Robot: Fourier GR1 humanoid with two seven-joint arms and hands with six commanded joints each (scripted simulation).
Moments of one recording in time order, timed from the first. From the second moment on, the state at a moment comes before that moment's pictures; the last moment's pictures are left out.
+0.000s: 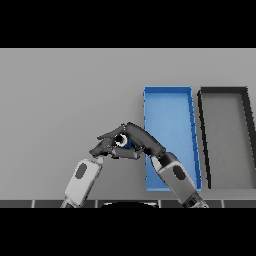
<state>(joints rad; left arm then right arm) -0.23 -0.07 -0.34 -1.55 -0.06 -0.42 -0.01 -0.44 -0.01 0.43 -1.88 0.03 0.26 0.43</state>
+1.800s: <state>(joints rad) -0.20 -0.02 -0.33 -1.58 -0.19 -0.45 0.10 -0.94 -0.23 0.05 -1.86 -0.28 -0.05 0.61</state>
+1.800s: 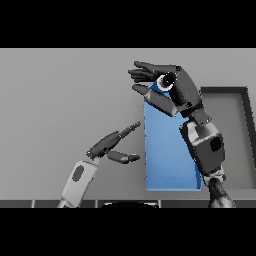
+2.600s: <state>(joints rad) -0.19 -0.02 -0.33 -1.57 -0.19 -0.44 0.09 -0.29 -0.48 -0.01 -1.96 -0.36 -0.22 0.61</state>
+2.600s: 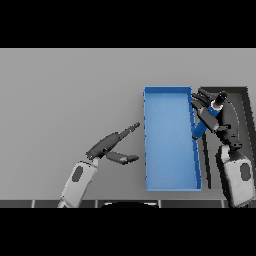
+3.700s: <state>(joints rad) -0.18 -0.02 -0.35 -1.61 -0.18 -0.44 0.12 -0.38 -1.08 0.83 -1.80 -0.77 -0.76 0.61</state>
